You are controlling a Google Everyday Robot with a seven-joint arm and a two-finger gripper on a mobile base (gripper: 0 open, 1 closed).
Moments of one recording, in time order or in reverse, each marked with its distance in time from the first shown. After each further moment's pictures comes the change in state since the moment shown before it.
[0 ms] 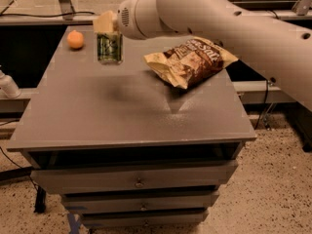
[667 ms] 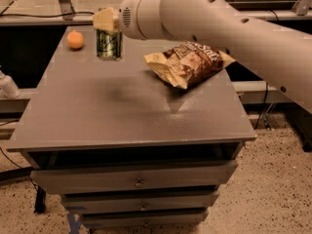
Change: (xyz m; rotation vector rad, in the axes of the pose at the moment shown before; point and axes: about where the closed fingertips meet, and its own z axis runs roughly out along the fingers) arm -0.017 0.007 -0.012 -0.009 -0.112 -0.036
